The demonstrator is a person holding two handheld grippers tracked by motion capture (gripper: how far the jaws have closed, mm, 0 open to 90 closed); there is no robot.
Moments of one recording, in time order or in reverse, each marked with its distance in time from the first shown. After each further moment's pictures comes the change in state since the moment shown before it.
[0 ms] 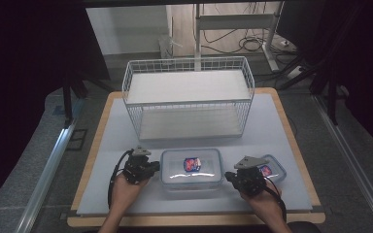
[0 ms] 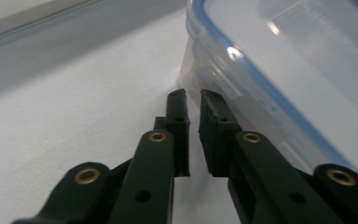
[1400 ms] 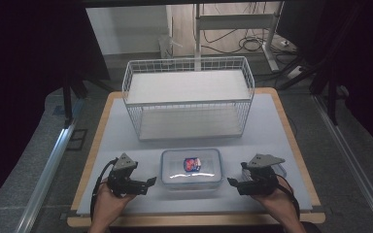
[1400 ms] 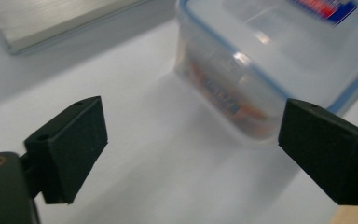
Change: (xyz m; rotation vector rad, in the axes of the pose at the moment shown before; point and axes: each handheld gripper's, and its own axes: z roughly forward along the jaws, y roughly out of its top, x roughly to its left) left arm -0.005 -0.025 -0.046 -0.097 -0.013 0.053; right arm -0.024 -0.005 -0.021 -0.084 0.069 -0.046
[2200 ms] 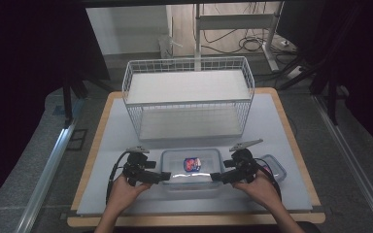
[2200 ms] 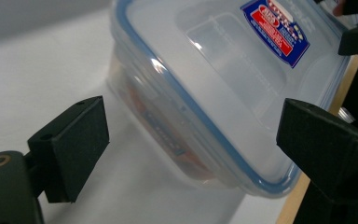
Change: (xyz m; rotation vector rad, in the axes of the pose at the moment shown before) left arm 0.007 0.027 0.046 0.119 -0.266 -0.162; right arm -0.006 0.035 0.051 0.135 0.246 0.208
